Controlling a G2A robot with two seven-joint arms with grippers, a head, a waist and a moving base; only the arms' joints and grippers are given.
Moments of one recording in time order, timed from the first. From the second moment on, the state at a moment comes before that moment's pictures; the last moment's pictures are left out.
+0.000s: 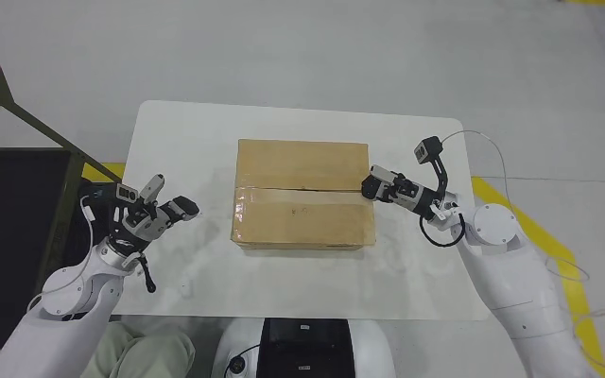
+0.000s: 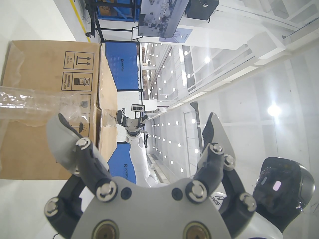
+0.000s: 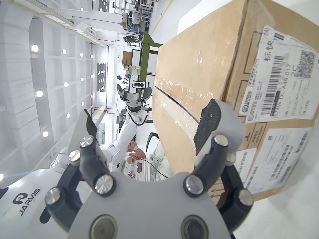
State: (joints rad) left arm 1.91 -0.82 -1.73 -1.84 -0.85 -0.39 -0.60; right arm -1.16 -1.08 1.21 -1.48 0.40 -0.25 0.89
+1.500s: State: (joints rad) left arm 1.85 -0.94 -1.44 -1.69 -0.53 -0.53 -0.17; right arm -1.16 -1.08 1.21 -1.48 0.40 -0.25 0.89
